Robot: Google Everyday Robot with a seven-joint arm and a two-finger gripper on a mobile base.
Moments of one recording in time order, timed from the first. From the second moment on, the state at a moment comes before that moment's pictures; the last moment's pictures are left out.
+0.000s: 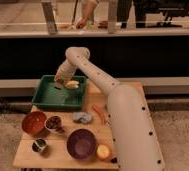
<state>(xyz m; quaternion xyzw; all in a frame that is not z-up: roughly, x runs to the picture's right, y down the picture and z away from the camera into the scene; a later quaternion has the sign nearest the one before) -0.214 -0.068 0.900 -0.02 -0.37 -0.56 0.74</state>
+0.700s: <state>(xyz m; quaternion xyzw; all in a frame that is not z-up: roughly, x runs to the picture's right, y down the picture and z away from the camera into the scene) -0.216 -0.064 0.899 -0.05 -0.37 -0.58 0.73</state>
